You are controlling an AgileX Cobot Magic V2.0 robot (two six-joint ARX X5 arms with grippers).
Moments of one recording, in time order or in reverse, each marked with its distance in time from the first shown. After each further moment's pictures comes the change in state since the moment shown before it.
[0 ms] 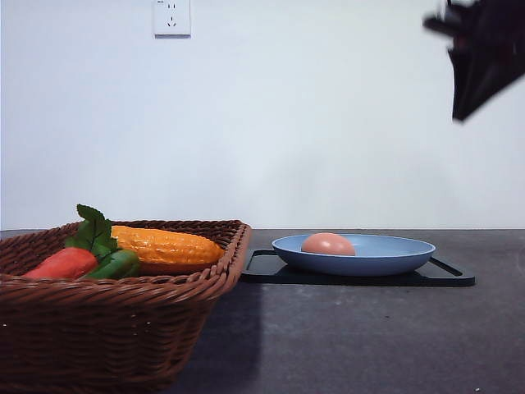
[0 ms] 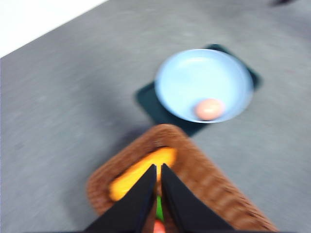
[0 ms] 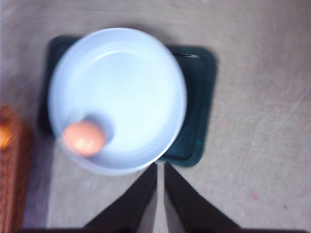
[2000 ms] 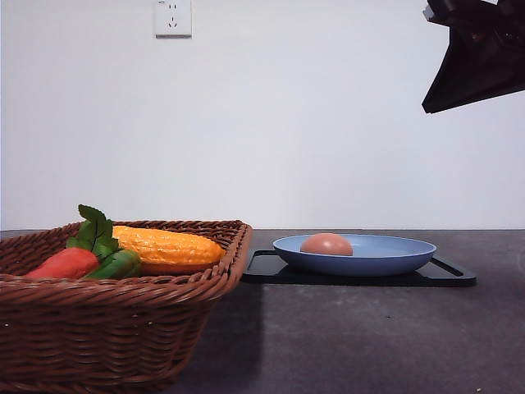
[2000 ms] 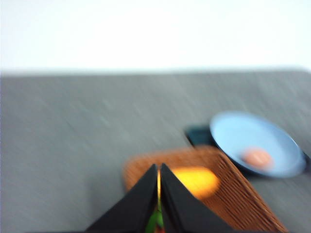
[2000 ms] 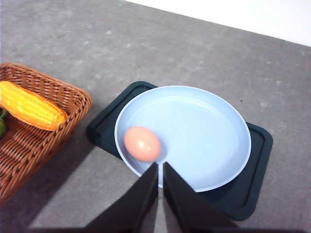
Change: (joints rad) left_arx 0.264 -0.911 -0.955 0.539 0.028 -0.204; right_arx 0.438 -0.778 -1.149 1.042 0.305 -0.016
